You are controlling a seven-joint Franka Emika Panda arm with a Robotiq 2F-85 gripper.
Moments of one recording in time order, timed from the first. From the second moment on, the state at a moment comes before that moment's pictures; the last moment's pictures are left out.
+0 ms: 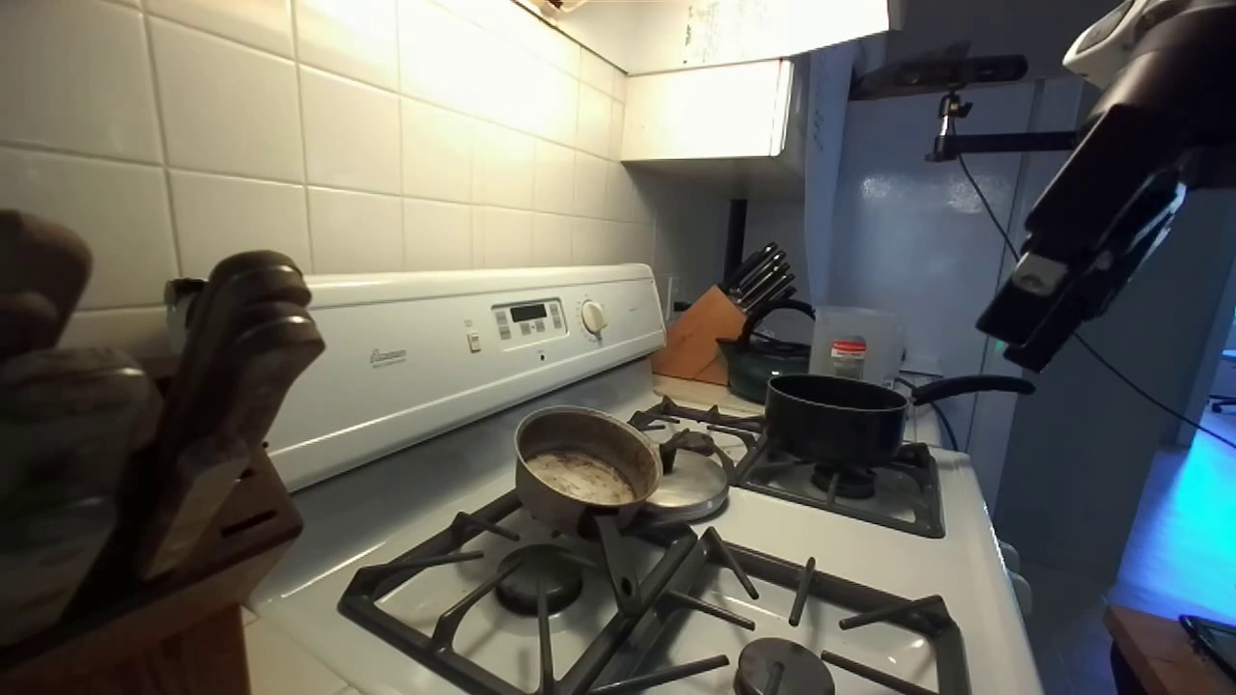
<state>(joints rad) 0.03 -0.81 0.34 -2.77 0.33 2.42 0.54</state>
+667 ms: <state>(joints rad) -0.15 -0.51 0.62 -2.77 0.12 2.98 0.75</state>
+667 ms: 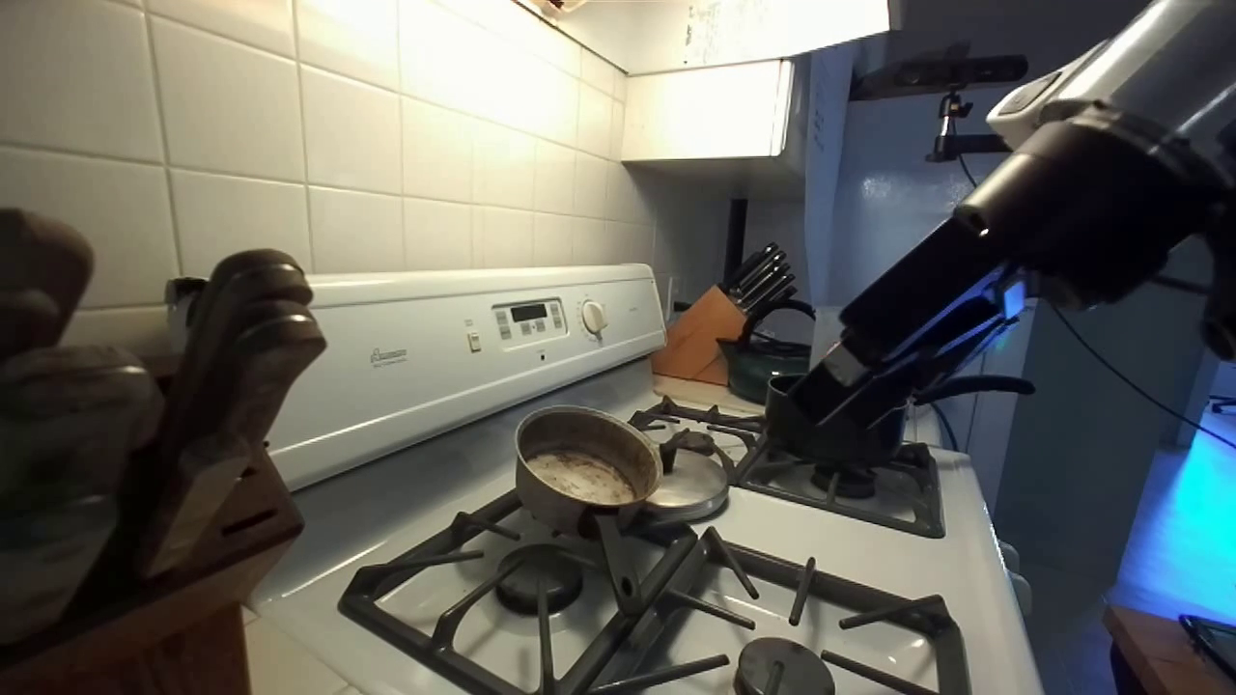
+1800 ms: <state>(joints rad) -0.61 -0.48 1.02 -2.75 0.05 3.05 0.92</state>
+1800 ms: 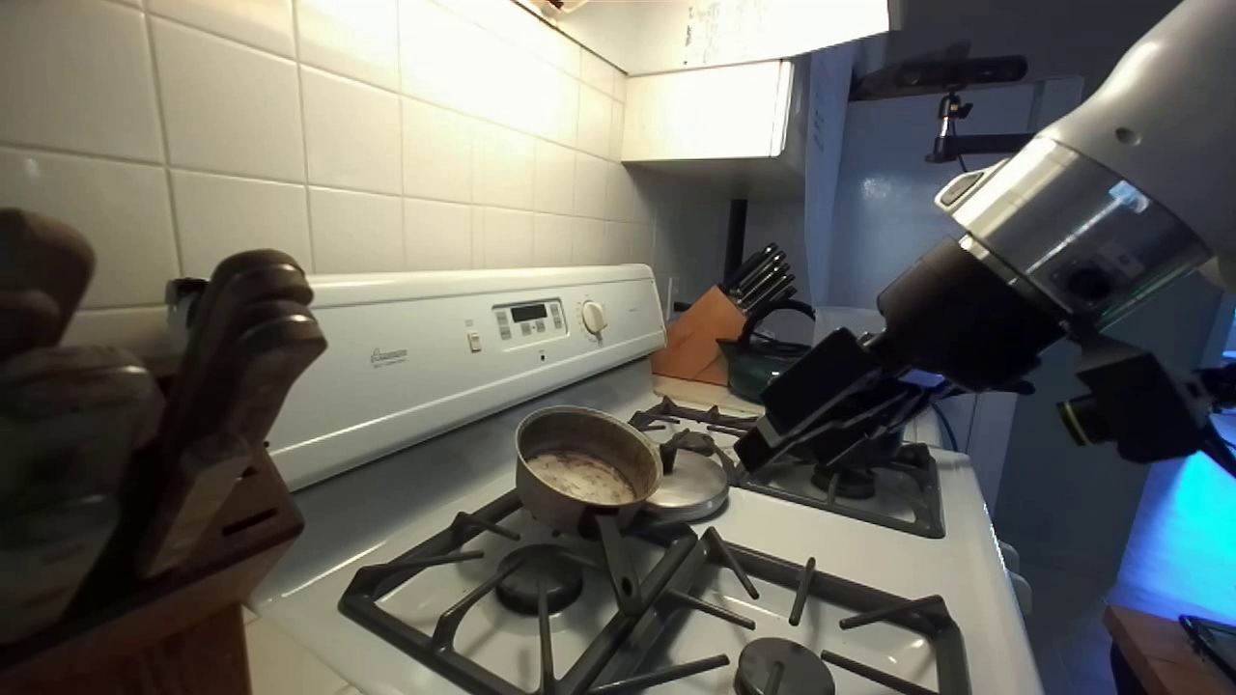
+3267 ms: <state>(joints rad) -1.29 -0.51 1.70 -2.55 0.13 3.12 1.15</state>
